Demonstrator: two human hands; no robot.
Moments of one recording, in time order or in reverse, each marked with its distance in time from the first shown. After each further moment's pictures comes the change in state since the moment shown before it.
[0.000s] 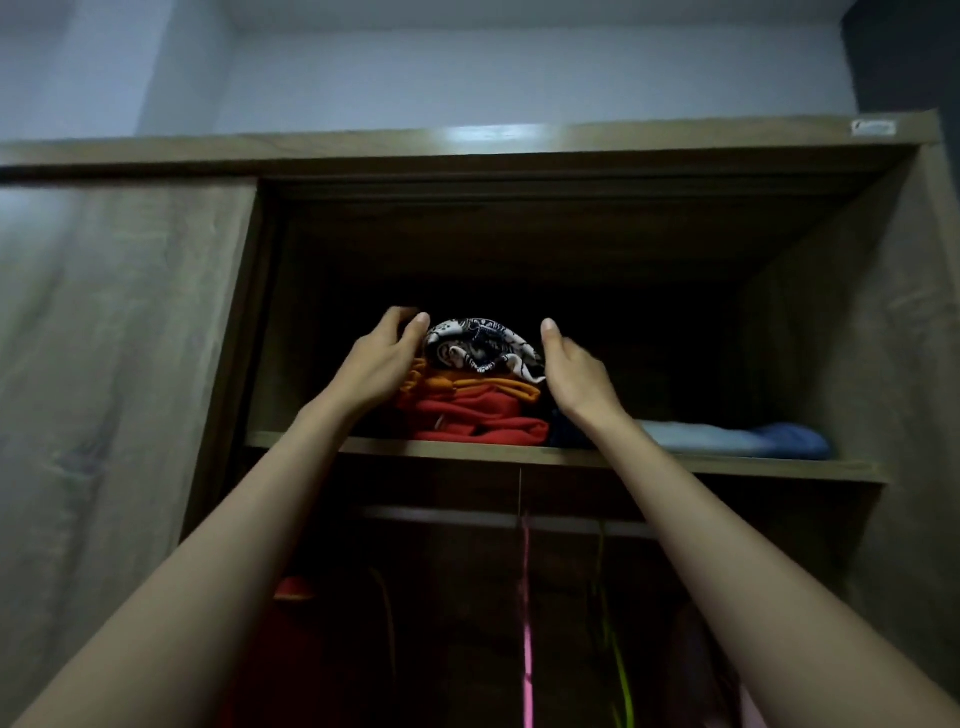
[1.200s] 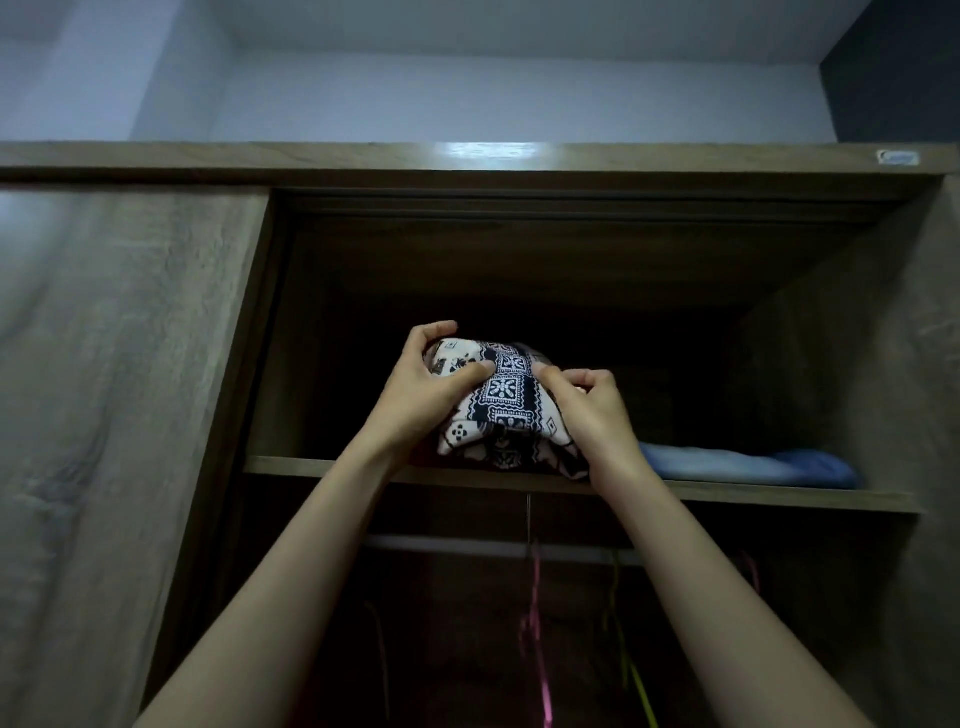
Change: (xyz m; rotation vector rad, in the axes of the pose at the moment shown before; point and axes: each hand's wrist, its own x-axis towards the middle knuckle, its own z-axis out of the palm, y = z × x) left_hand -0.018 0.013 0.018 -0.591 -0.048 -0.032; right_hand -0.017 -0.008 0.018 0.564 0.134 0.165
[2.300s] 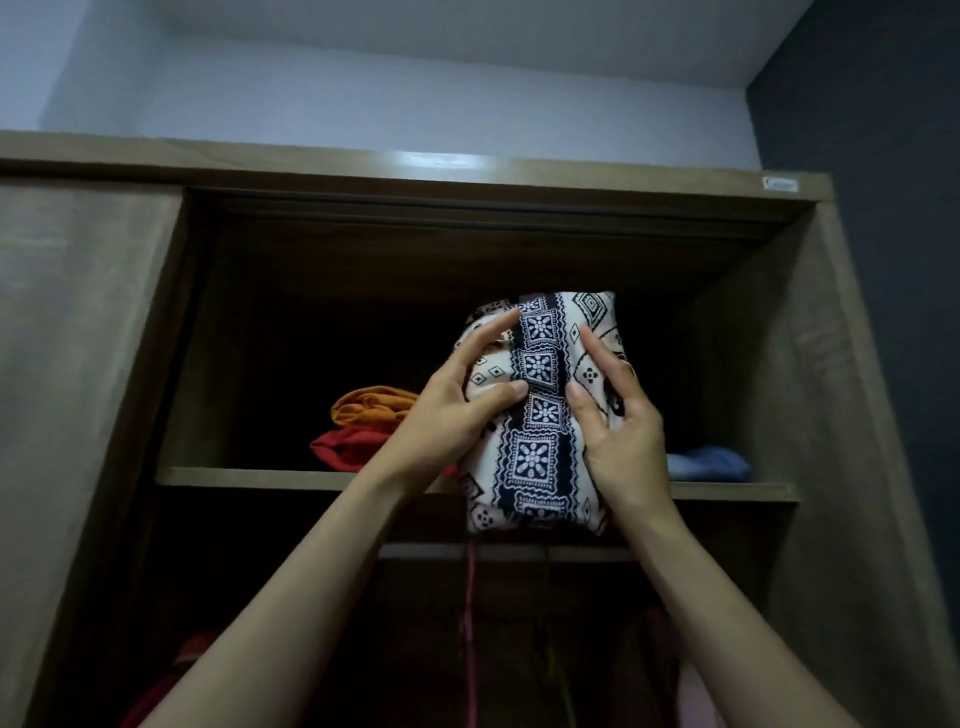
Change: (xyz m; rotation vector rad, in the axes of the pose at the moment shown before) left_hand -0.031 0.024 0.072 -0.181 -0.374 0.219; right_hand -0.034 -0.002 -0.082 0.064 0.001 -0.574
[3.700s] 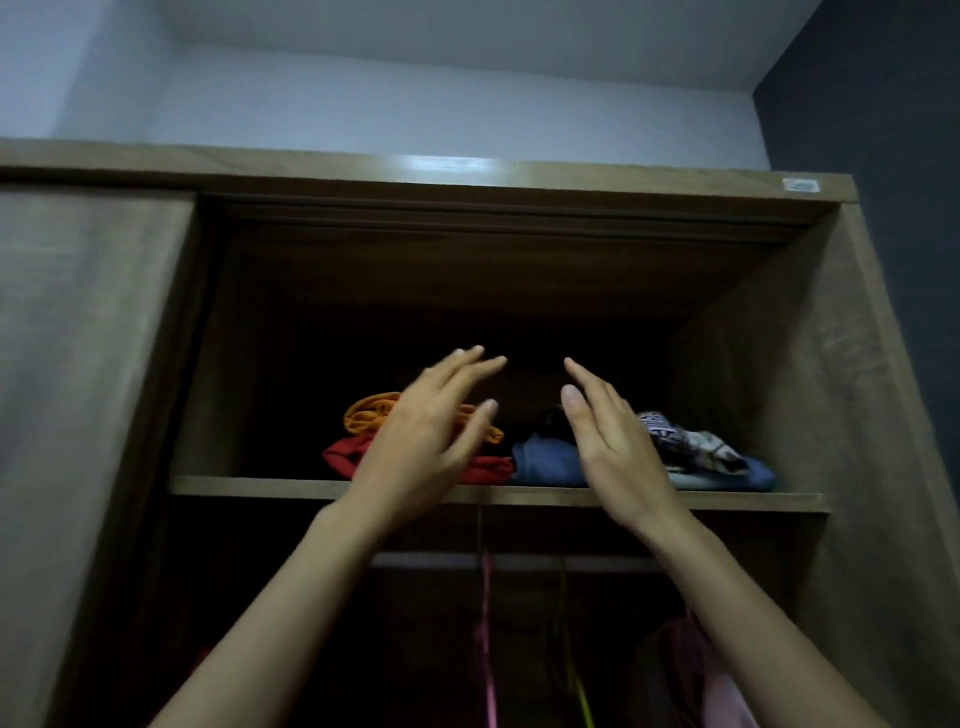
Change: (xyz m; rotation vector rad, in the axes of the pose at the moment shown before) left_hand -0.011 -0.024 -0.032 0.999 0.125 0.272; right_hand 0.005 0.002 -0.002 -0.575 -0.268 0.108
